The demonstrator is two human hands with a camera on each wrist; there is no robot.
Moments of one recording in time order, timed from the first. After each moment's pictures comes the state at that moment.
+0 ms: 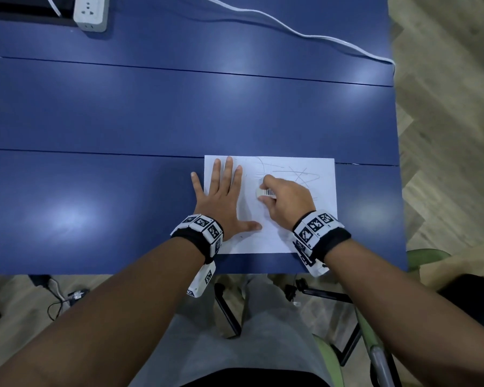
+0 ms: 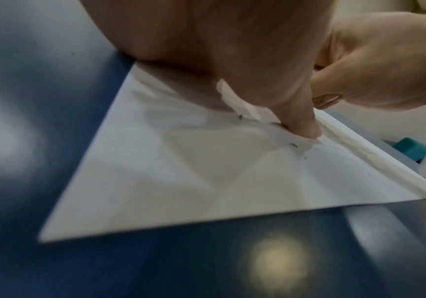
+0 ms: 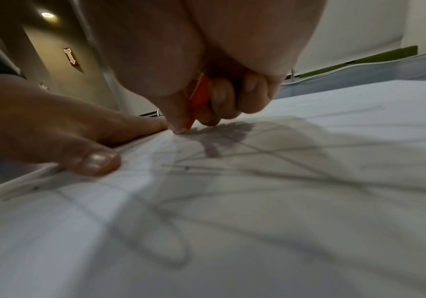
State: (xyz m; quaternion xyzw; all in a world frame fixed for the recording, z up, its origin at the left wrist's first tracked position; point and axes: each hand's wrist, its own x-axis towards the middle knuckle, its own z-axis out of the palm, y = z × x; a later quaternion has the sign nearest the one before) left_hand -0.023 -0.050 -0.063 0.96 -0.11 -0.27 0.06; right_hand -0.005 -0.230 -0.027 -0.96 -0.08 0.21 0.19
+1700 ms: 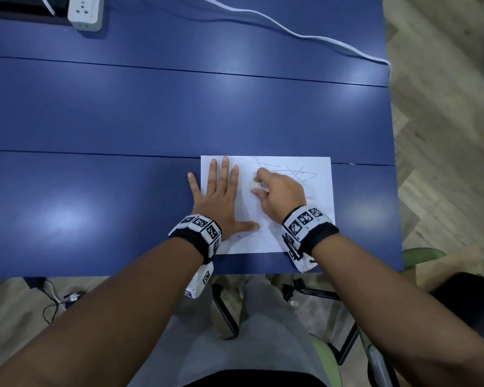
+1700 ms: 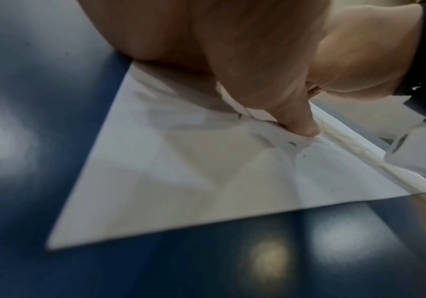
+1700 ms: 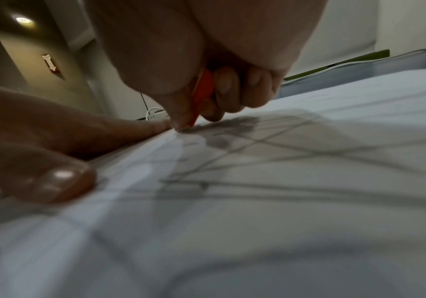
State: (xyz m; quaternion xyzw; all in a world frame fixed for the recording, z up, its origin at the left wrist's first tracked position) left_hand -0.020 -0.053 -0.064 0.95 -0.11 -0.28 0.06; right_hand 0.004 -0.220 -0.032 -0.96 -0.08 0.18 0.20
